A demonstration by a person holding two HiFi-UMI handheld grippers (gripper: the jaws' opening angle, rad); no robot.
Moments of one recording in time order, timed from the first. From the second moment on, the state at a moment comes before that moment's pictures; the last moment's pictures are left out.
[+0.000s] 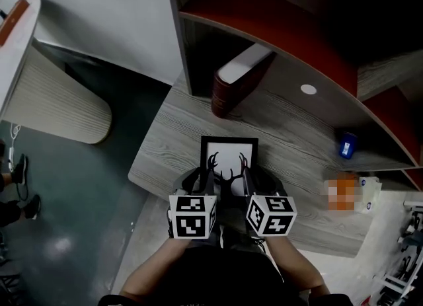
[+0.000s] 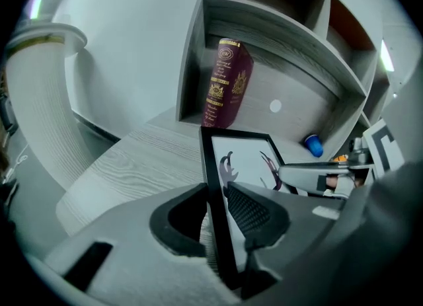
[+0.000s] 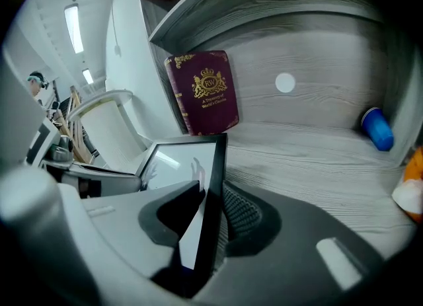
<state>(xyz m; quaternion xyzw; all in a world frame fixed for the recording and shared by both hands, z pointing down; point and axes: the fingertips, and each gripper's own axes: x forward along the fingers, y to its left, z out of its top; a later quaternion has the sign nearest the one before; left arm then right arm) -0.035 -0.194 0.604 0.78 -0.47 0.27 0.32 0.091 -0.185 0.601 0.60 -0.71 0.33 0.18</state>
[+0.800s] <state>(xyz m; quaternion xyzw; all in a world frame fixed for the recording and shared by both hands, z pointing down) -0.043 -0.179 0.556 0.81 -0.47 0.21 0.28 0.092 -0.159 0.546 0.63 -0.72 0.27 0.12</state>
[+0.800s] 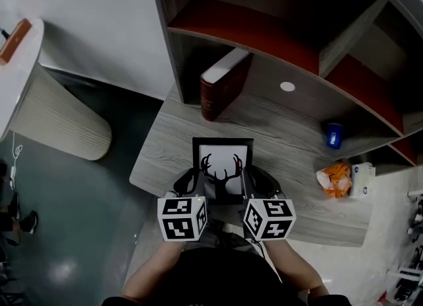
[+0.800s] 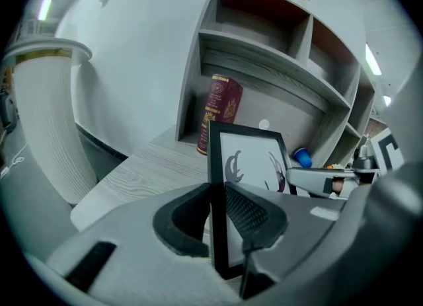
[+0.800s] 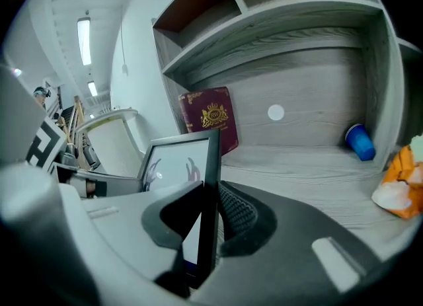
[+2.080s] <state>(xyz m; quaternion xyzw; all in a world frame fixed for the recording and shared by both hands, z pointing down) -0.042 -0.147 0.463 0.85 -0.47 0.14 0.20 0.092 -0.123 0.452 0.62 -0.75 0.19 0.06</state>
